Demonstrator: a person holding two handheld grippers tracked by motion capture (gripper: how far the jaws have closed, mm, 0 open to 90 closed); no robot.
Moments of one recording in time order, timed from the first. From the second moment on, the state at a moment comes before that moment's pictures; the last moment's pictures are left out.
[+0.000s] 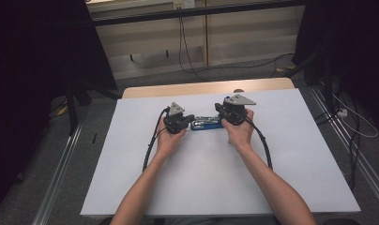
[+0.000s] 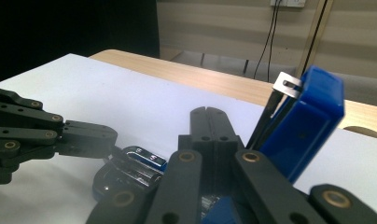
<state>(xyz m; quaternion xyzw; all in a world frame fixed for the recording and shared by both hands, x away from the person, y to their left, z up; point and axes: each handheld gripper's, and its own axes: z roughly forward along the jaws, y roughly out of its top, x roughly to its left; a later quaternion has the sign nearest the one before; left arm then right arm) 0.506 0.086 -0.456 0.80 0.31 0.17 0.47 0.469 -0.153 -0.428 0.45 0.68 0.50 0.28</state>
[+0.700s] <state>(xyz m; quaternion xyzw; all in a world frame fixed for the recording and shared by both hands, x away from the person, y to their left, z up) 0.505 0.085 -0.456 0.81 0.31 0.17 0.47 0.467 -0.157 -0.430 0.46 0.68 0.49 0.29</state>
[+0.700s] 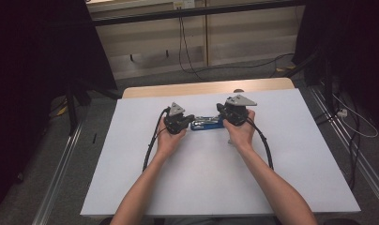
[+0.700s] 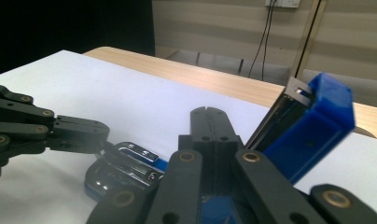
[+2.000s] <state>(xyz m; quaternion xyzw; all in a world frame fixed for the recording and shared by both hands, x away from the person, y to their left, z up) 0.505 0.086 -0.457 0.80 0.31 0.17 0.48 0.465 -0.185 -0.440 0.48 0.67 0.47 0.31</state>
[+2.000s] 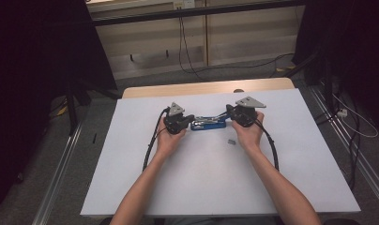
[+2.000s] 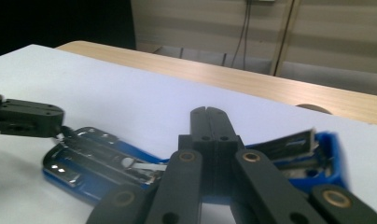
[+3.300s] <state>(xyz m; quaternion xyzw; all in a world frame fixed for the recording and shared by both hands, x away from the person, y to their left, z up) 0.505 0.086 -0.456 0.80 0.32 0.17 0.47 0.464 -0.204 -0.458 0.49 0.68 0.46 0.29</state>
